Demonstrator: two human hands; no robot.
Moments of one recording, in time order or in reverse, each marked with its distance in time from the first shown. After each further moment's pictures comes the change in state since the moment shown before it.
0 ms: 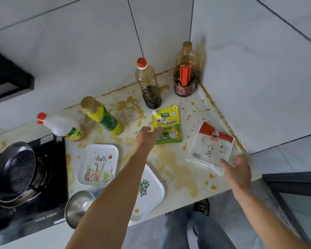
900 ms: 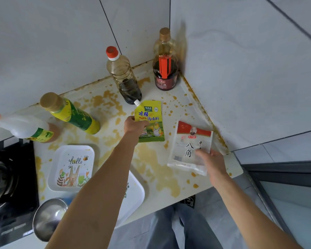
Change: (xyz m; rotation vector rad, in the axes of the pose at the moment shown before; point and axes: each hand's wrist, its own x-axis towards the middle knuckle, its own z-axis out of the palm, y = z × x) left_hand 0.033 0.026 0.037 -0.203 -0.028 -0.073; right_hand 0.025 -0.015 0.013 0.394 -0.277 0.199
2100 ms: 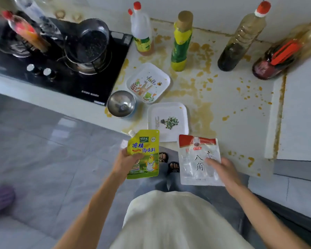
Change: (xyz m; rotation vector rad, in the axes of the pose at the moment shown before) left_hand -0.293 -0.316 -0.140 -0.584 0.197 -0.320; right_hand -0.122 0.049 -0.008 -0.826 -0.579 -0.125
